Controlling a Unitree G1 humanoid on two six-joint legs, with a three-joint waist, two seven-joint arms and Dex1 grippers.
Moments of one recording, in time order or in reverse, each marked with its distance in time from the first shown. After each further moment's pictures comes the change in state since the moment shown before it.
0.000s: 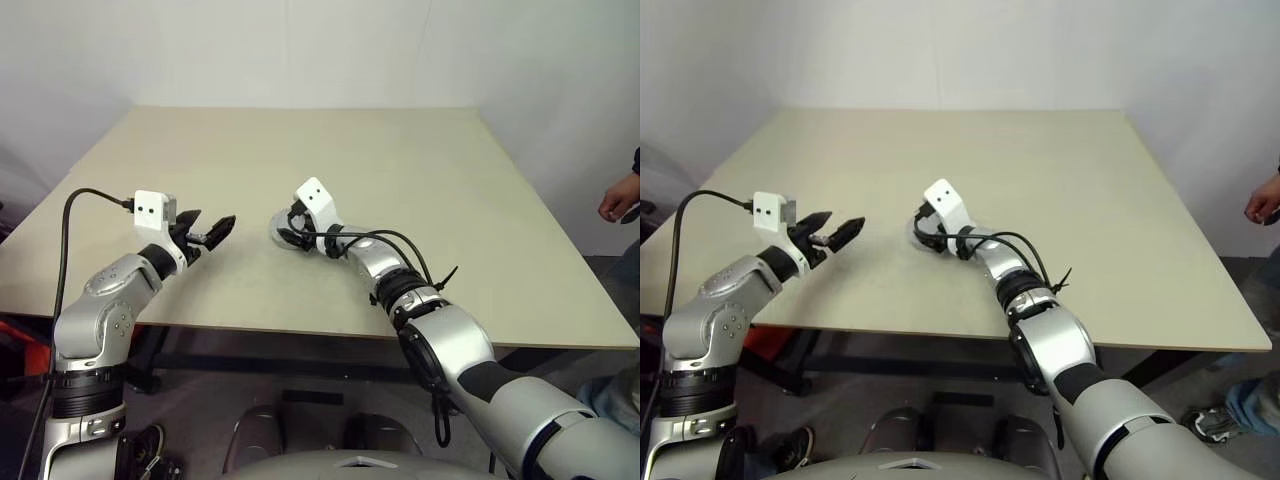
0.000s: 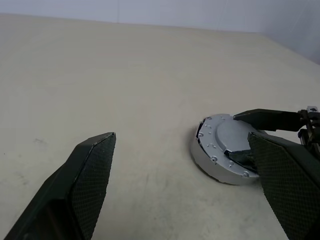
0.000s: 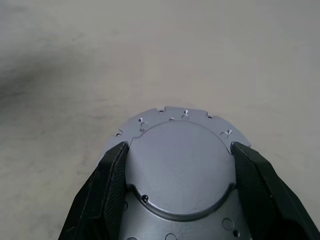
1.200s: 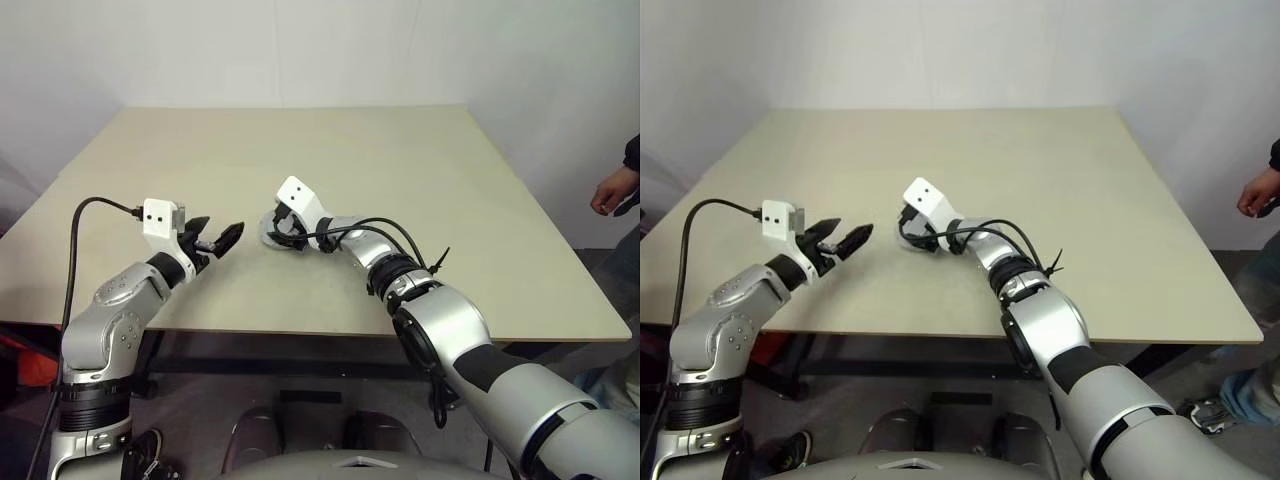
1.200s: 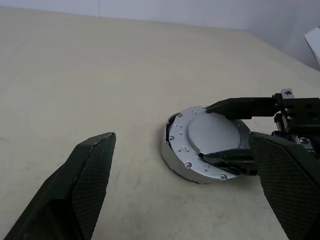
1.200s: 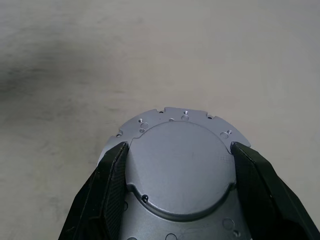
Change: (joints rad) left arm 0.049 -0.044 -0.022 -0.071 -0.016 0.011 0.033; right arm -0.122 0.015 0.022 0.129 -0.096 -0.057 0.081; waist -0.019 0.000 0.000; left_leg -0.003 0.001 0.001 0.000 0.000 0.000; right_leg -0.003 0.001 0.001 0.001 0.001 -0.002
